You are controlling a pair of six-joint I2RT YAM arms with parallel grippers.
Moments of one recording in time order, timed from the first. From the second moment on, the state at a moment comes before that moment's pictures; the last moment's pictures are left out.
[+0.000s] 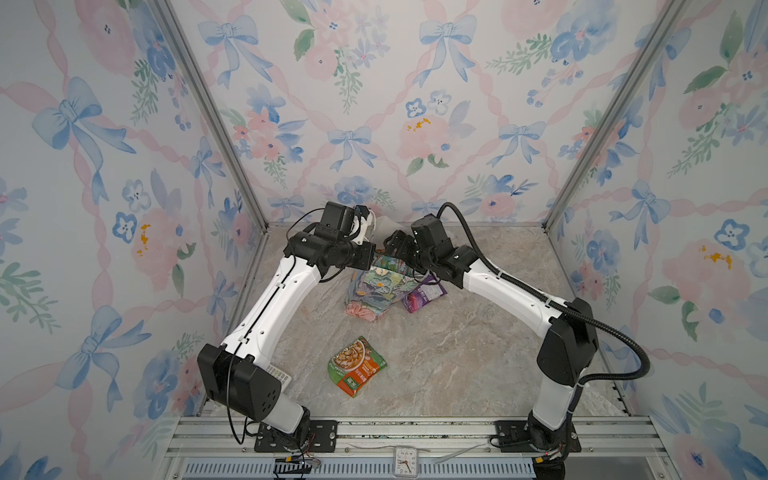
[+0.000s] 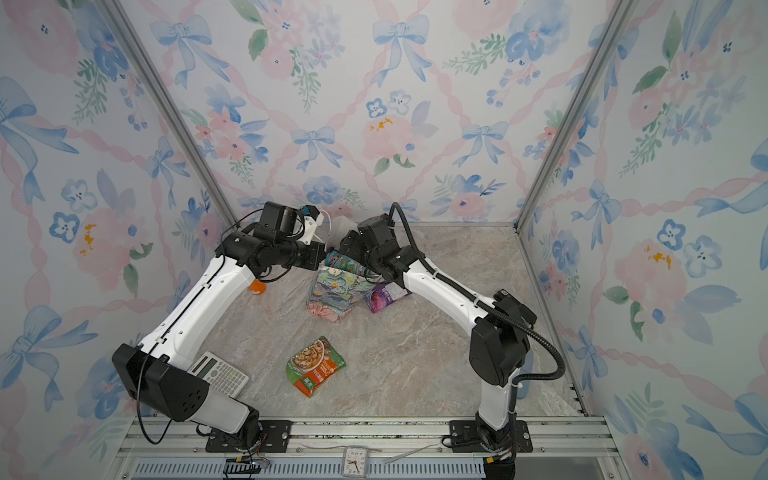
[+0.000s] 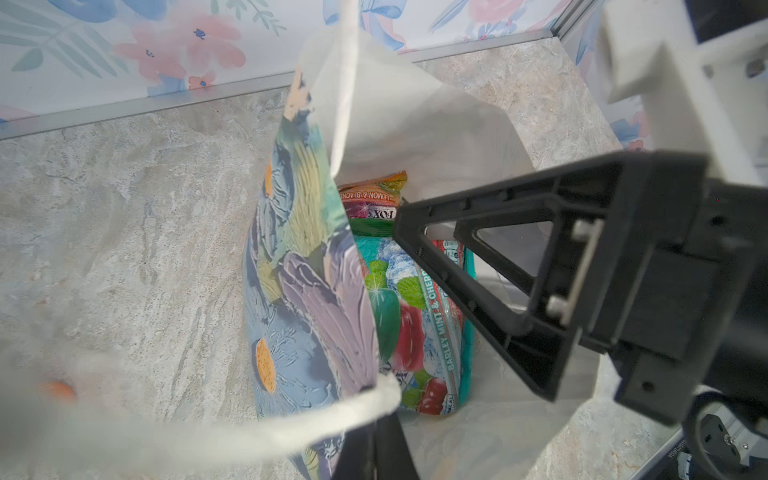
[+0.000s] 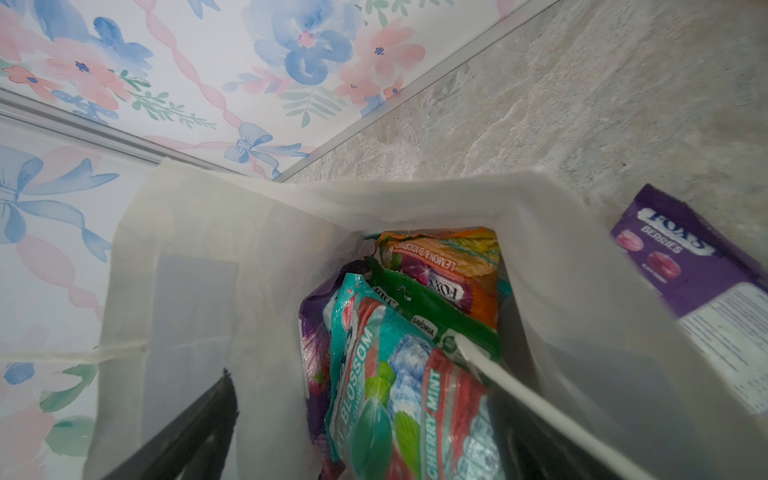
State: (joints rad) left arm -0.39 1.52 1.63 -0.91 0.17 -0.12; right arm 0.72 1.86 1.69 -0.40 0.07 1.00
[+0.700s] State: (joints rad) left arm -0.39 1.52 1.63 -0.91 0.15 -0.12; right arm 0.66 1.89 1.63 -0.08 -0.14 0.98
